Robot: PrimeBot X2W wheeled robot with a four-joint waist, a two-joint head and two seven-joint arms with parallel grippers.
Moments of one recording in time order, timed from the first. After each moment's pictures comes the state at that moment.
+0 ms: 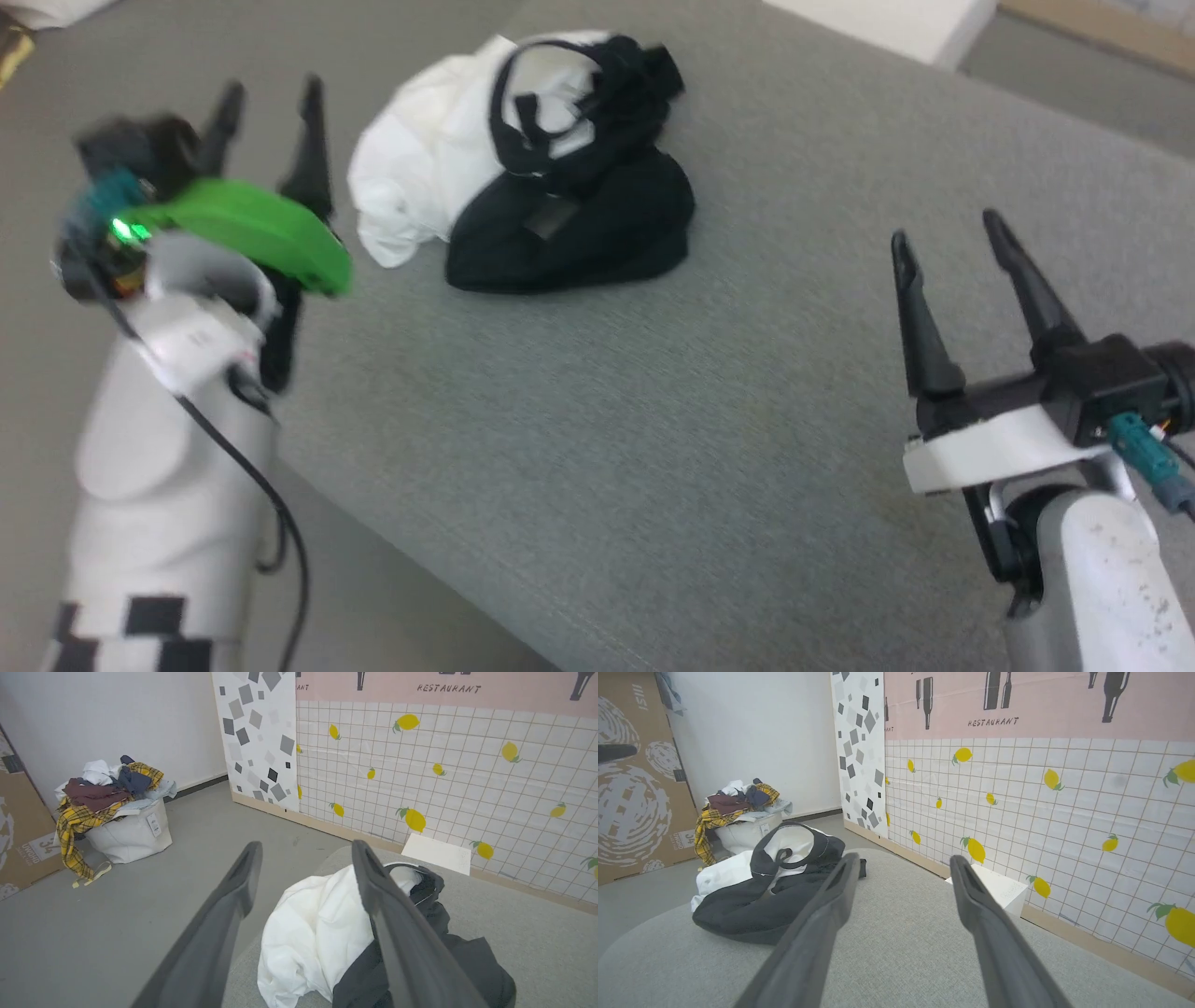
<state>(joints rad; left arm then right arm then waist) -0.68 0.22 -0.09 0.41 -0.37 -0.03 -0.05 -0.22 -0.05 0.03 -0.06 -0.05 0.13 -0.12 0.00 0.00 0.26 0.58</state>
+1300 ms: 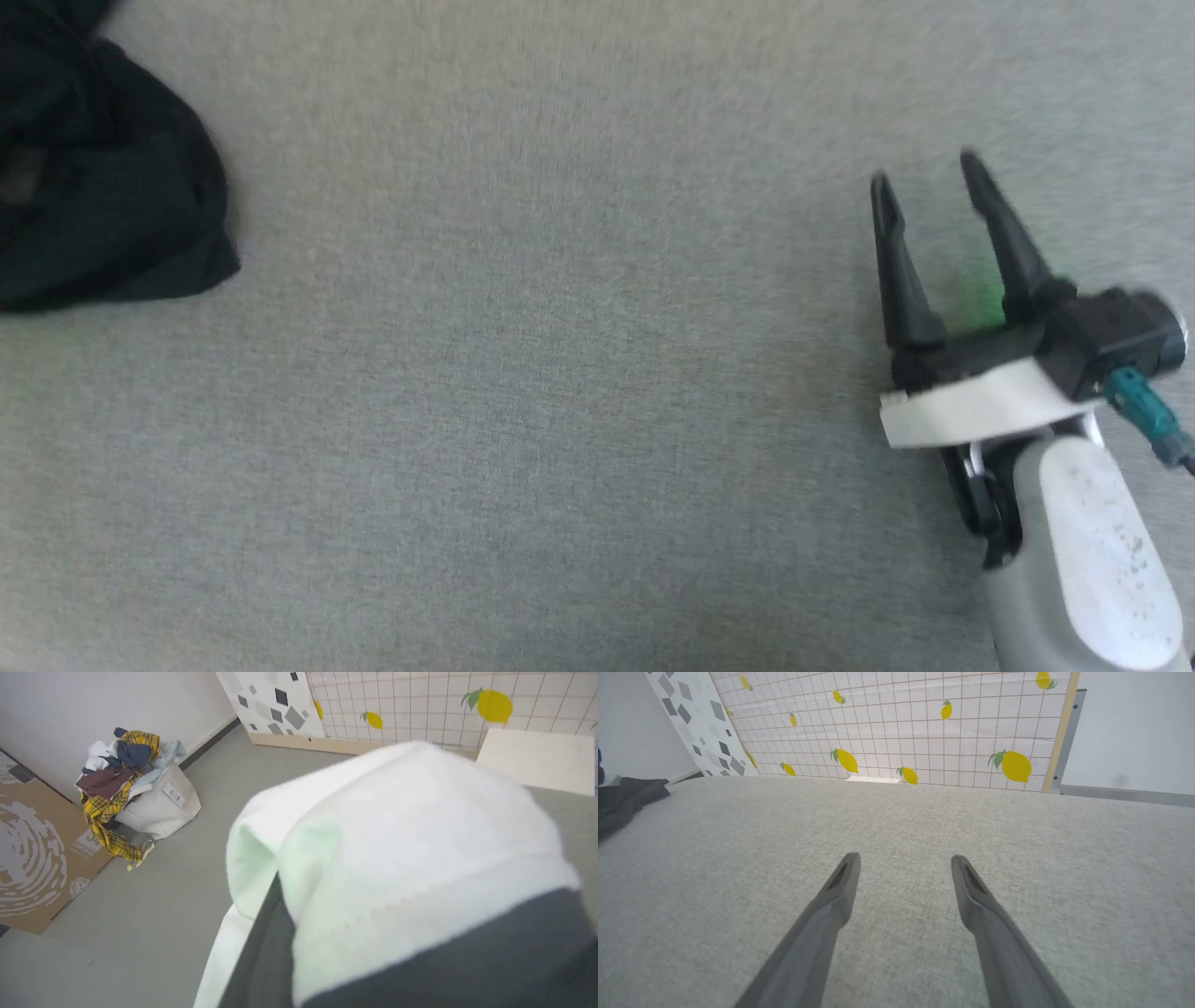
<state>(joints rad) -0.68 0.65 0.10 0.31 -0.38 0.27 0.23 -0.35 -0.05 0.06 0.06 0.05 0.13 -0.22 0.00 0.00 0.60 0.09</state>
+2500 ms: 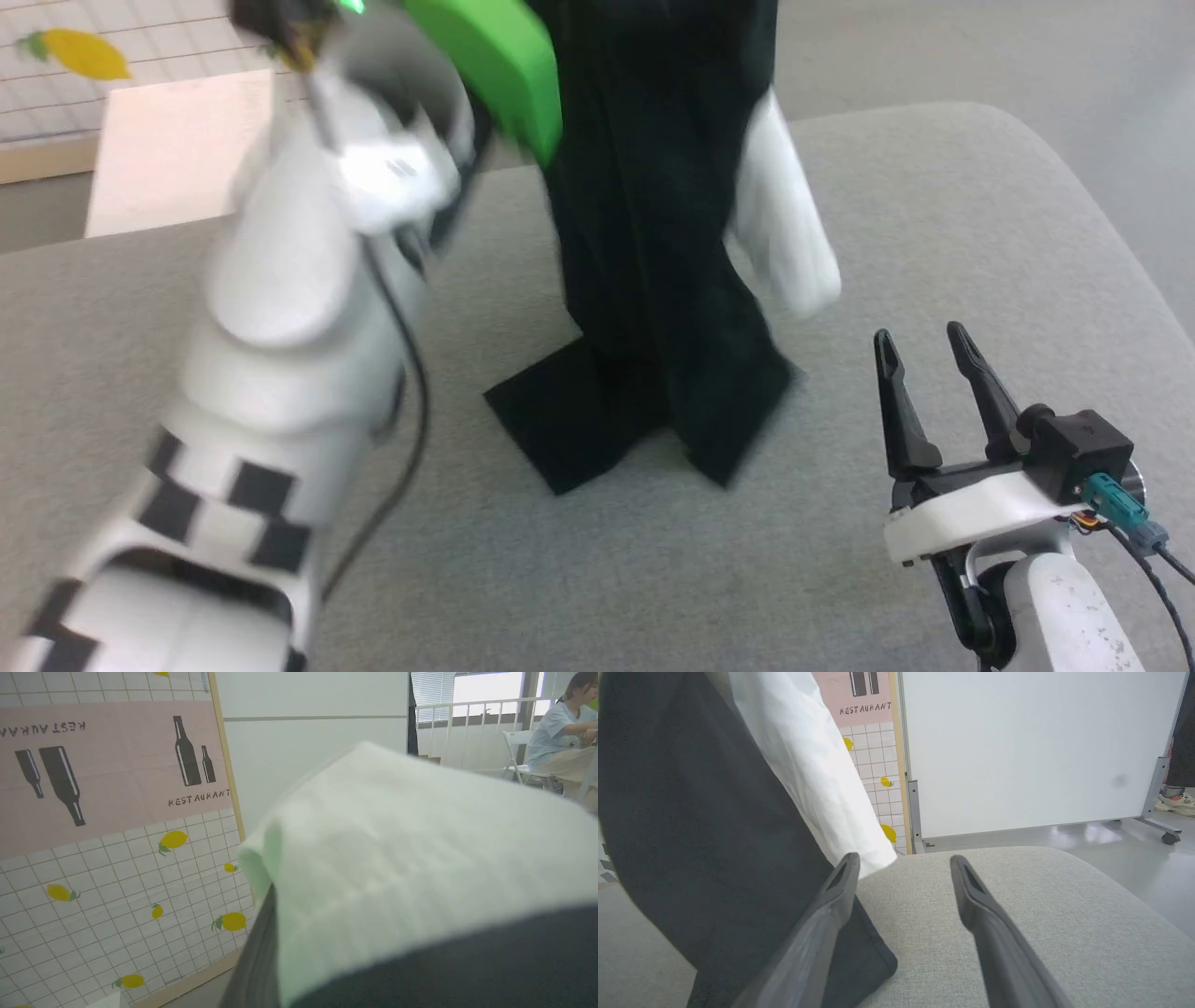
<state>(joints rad) -1.04 0.15 -0.44 0.42 -0.43 -0.04 0.07 -0.16 -0.05 0.03 0.18 0.17 0.13 -0.25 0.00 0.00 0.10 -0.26</state>
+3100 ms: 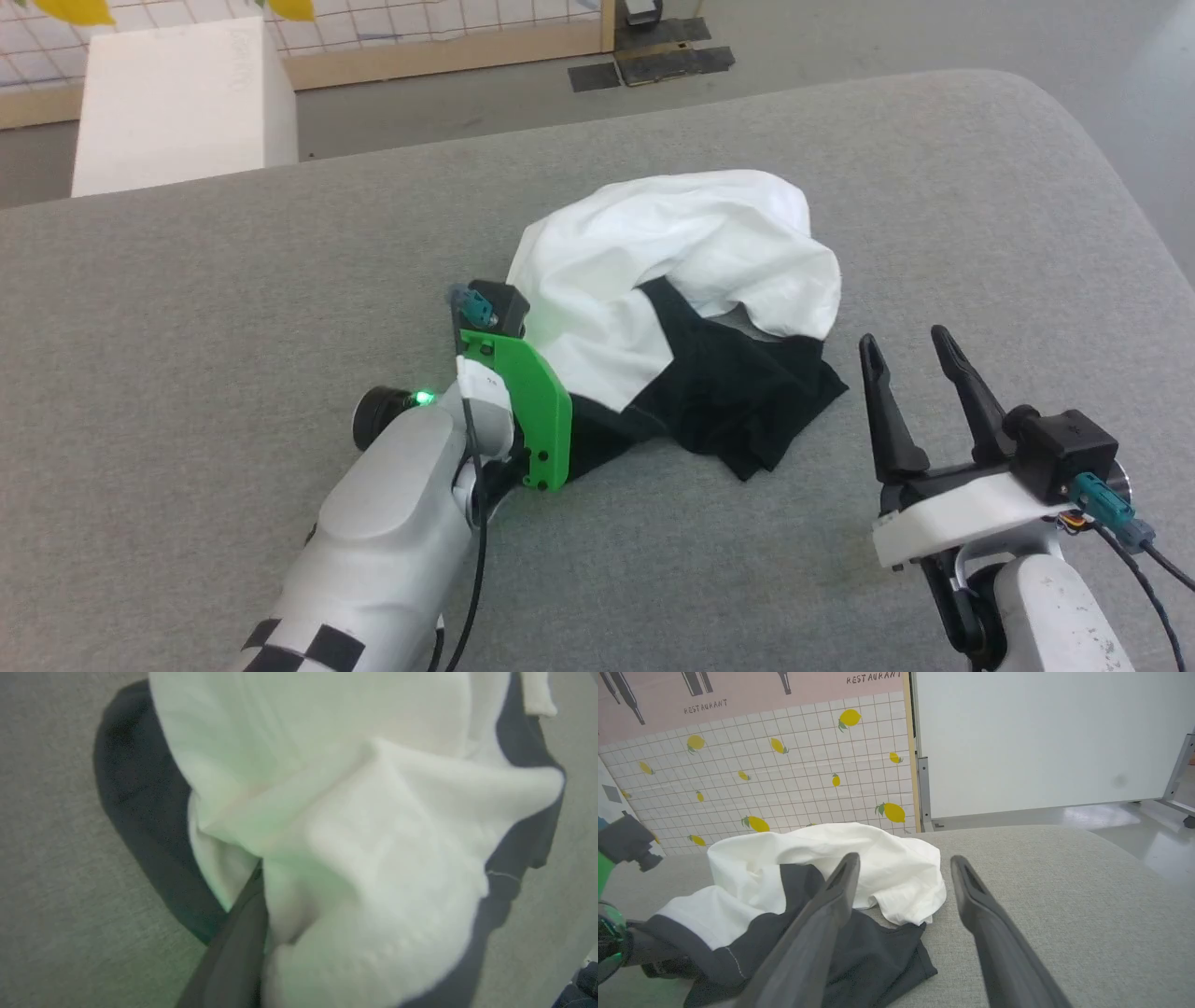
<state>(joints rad) -0.70 0.07 -0.55 0.82 -0.60 -0.09 0.40 -0.16 -0.05 0.05 0.19 0.18 0.13 -0.24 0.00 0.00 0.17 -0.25</state>
